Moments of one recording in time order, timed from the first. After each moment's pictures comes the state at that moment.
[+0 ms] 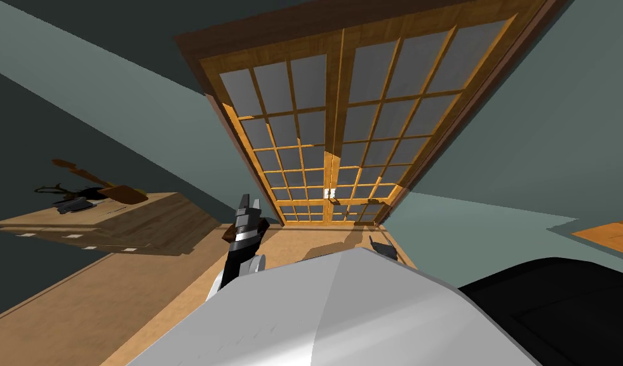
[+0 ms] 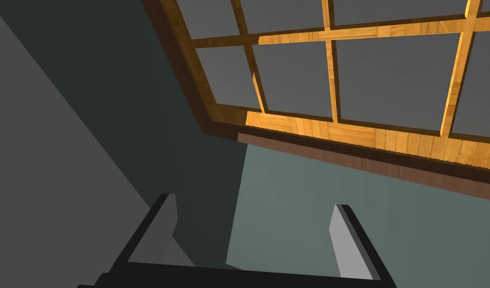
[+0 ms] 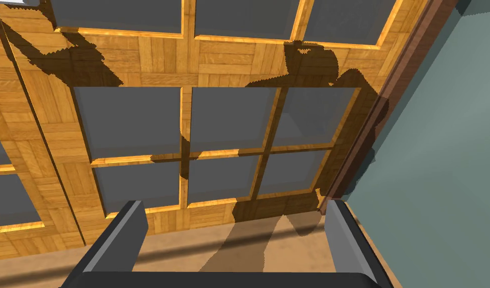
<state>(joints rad) 0.31 -0.36 0.09 -0.68 -0.66 -0.85 -1.44</state>
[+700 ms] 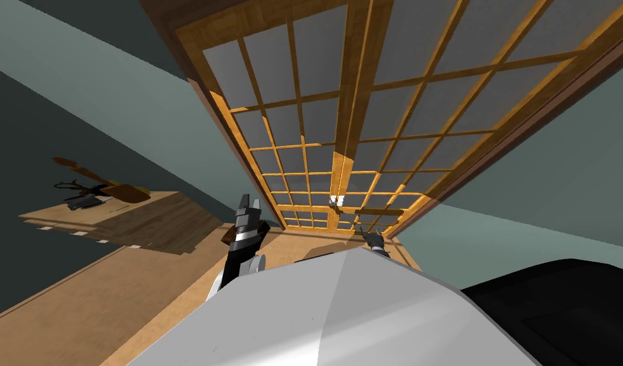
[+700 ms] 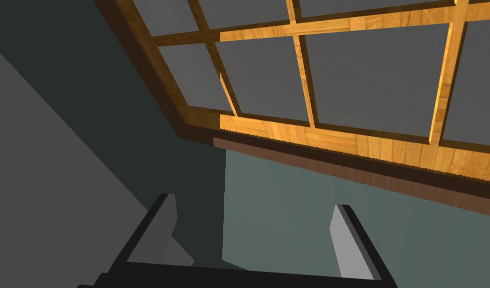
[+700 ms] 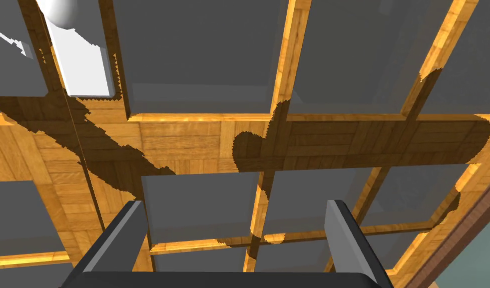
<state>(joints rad) 0.24 -0.33 0.10 -0.75 -0.65 -0.84 -1.42</state>
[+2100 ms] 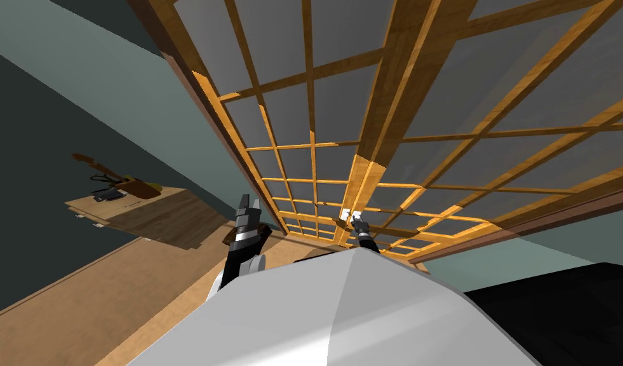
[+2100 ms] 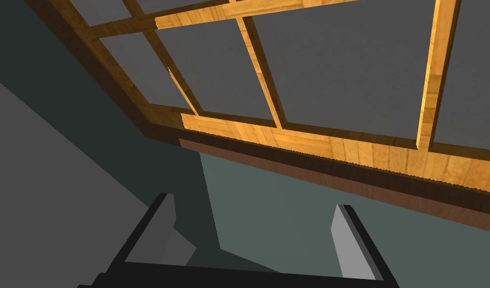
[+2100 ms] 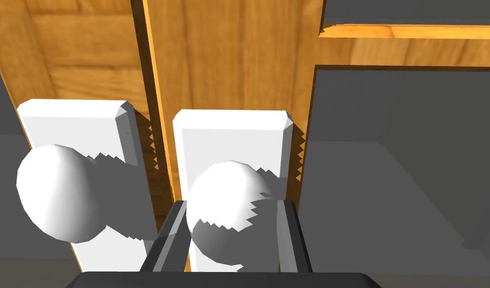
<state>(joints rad) 0.11 -0.30 0.14 -0.78 -0.62 -0.86 -1.44</state>
